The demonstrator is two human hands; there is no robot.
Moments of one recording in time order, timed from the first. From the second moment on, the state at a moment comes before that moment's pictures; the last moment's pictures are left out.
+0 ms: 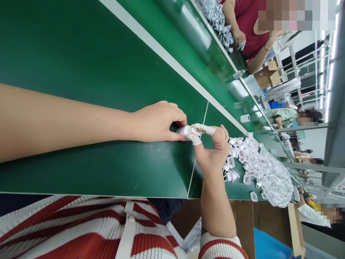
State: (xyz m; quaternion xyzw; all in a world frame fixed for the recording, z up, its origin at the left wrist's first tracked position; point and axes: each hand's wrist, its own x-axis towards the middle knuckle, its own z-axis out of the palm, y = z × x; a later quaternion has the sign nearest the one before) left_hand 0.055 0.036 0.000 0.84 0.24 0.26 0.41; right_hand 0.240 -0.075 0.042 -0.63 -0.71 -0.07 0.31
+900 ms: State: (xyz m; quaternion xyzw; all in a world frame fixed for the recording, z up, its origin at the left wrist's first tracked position) left_hand 0.036 0.195 0.026 0.69 0.54 0.38 0.29; right_hand 0.331 -0.044 0.021 -0.91 -0.38 -0.03 0.15
